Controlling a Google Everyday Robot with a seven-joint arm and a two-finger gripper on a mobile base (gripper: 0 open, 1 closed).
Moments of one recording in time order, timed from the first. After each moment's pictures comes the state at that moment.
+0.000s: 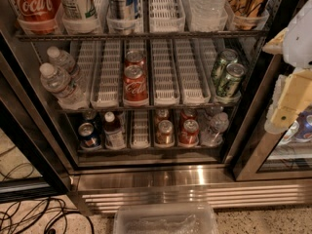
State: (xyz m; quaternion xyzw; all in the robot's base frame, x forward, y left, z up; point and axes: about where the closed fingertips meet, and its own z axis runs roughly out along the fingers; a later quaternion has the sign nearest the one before) arm 0.438 -0.216 0.977 -0.60 0.78 -0.03 0.16
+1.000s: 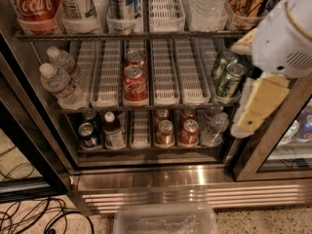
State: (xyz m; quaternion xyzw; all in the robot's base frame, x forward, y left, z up) arm 0.432 -0.152 0.980 -0.63 0.75 0.01 0.21
